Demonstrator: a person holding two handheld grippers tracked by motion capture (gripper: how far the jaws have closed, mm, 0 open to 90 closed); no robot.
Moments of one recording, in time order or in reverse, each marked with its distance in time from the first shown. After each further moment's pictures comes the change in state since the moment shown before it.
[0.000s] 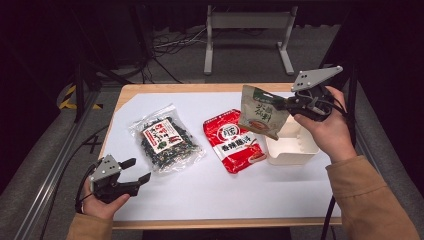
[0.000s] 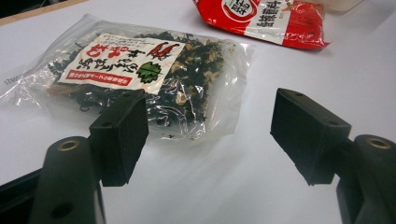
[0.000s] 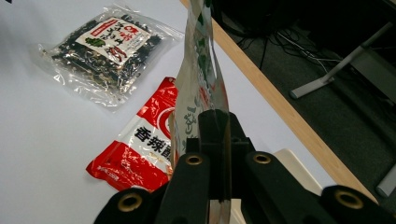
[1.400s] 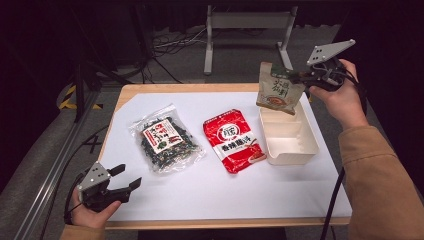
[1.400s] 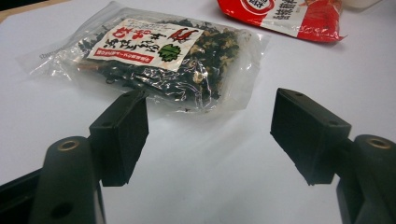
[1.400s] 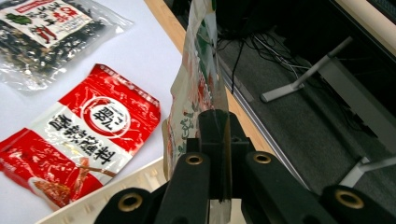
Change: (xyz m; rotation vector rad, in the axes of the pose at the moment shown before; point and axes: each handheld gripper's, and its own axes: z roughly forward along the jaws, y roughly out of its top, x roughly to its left) left arm -0.001 -0.016 -0.022 0.002 0.066 -0.048; right arm -0.097 -0.015 0.011 0.002 -0.060 -0.072
